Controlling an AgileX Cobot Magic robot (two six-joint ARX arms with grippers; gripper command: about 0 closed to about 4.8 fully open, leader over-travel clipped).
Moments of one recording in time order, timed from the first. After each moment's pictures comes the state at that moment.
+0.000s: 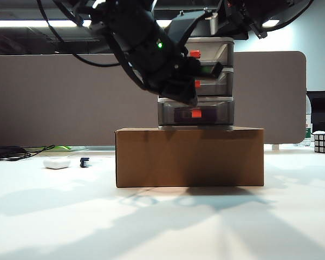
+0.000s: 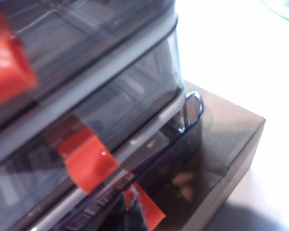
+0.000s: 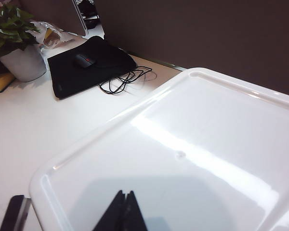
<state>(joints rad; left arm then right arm) -0.83 1.68 1.06 0.18 -0.17 0.21 0.27 1.50 1.18 0.03 -0.57 0.02</state>
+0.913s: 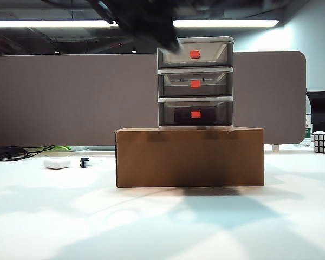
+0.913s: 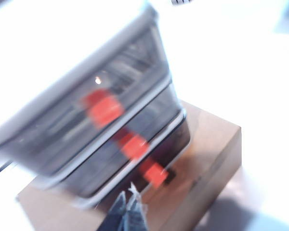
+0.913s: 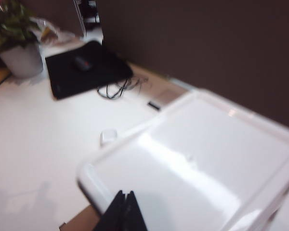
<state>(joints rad) -0.89 1.38 0.98 0.04 -0.25 0.27 0.27 1.33 1.17 -0.07 -0.53 -0.06</state>
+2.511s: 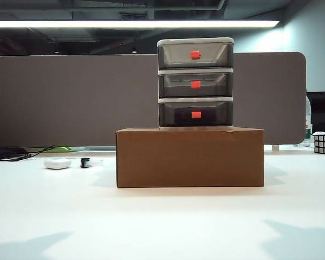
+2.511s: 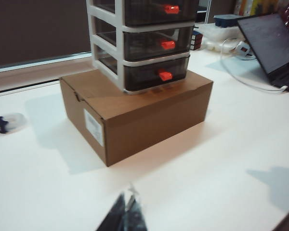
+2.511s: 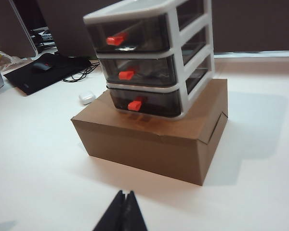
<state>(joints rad) -1.11 0.00 0.18 -0.29 -0.47 -0.08 0.27 0.00 0.29 -0.38 -0.23 0.17</state>
